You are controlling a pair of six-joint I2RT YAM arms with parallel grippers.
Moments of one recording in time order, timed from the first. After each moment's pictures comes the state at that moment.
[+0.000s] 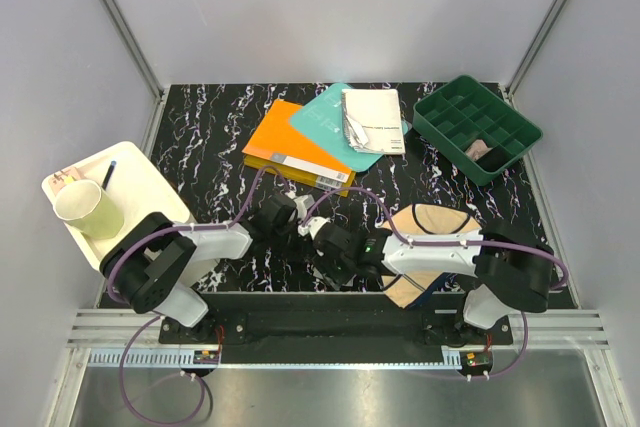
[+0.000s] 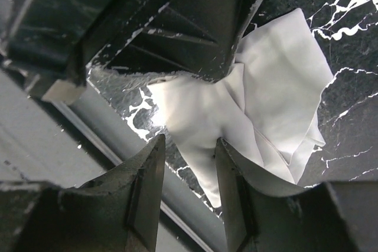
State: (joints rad) left arm -0.72 1.50 0.53 0.08 0.45 -0.70; right arm 1.17 1.57 0.84 -0.29 0.04 0.33
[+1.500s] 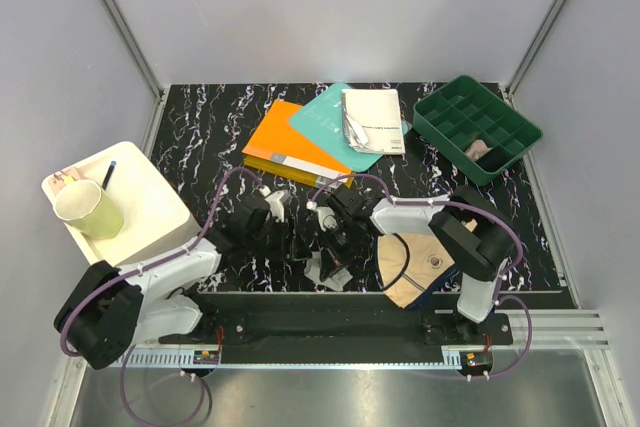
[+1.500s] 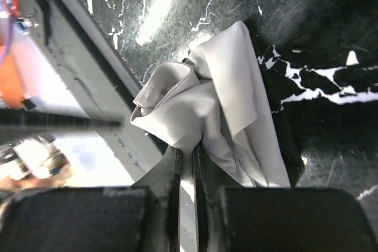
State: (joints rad) left arm -0.63 1.14 0.43 -0.09 0.37 -0.62; right arm 0.87 1.82 0.97 -0.32 -0.65 0.37
